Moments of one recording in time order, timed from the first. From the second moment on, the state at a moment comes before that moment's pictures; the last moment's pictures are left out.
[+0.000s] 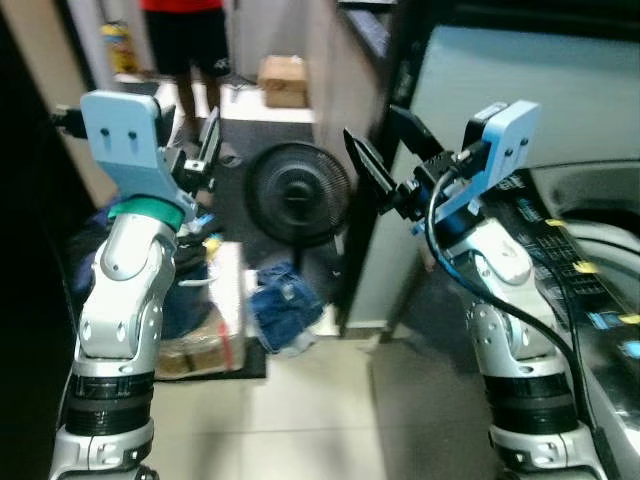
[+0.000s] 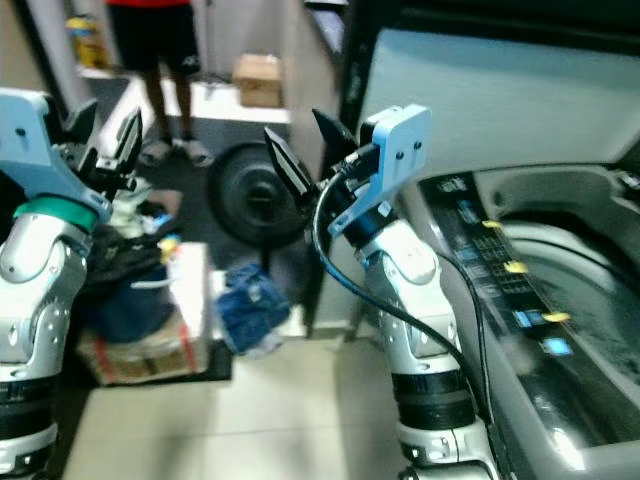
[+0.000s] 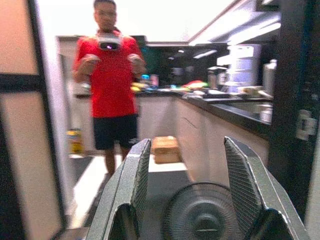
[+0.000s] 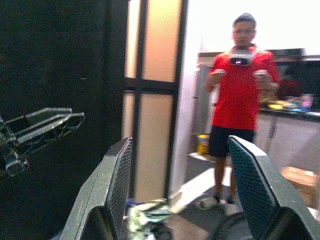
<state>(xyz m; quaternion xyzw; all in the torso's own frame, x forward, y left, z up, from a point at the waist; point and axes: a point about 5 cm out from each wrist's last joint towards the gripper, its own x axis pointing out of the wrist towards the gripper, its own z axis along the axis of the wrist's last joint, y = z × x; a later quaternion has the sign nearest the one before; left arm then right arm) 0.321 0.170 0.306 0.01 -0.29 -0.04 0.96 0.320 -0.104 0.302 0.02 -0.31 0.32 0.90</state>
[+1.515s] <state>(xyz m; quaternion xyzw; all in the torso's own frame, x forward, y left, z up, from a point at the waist) 0.319 0.139 0.136 0.03 -0.06 -0.10 0.99 0.332 -0.128 0.128 0.04 -0.07 0.16 0.98</state>
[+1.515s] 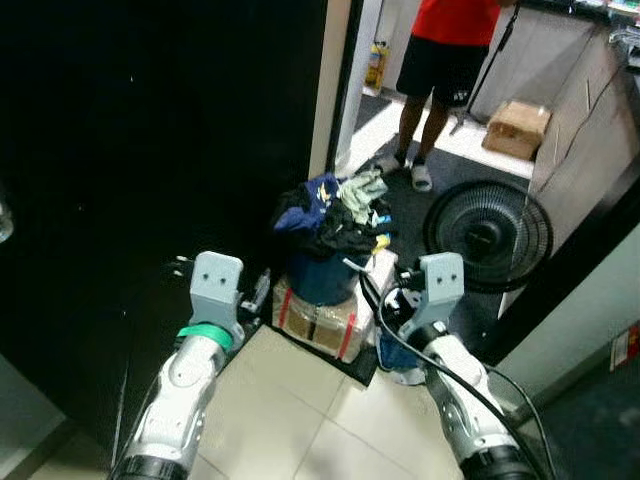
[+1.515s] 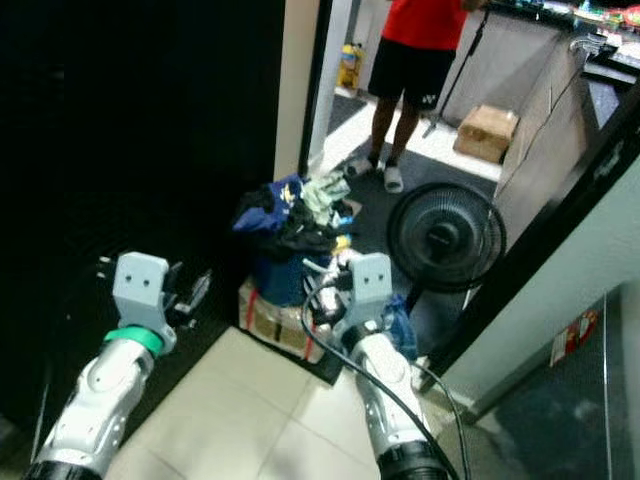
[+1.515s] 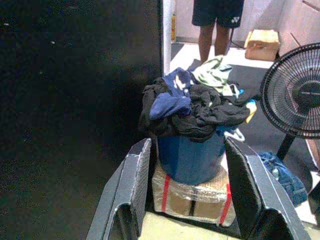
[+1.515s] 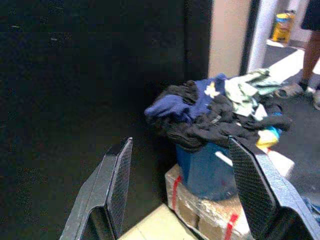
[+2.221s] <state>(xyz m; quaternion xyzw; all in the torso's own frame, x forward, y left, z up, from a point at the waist) 0.336 0.106 0.152 0.01 -0.09 -0.14 0.98 0.338 -0.165 0.137 0.01 -0.08 0.11 0.99</state>
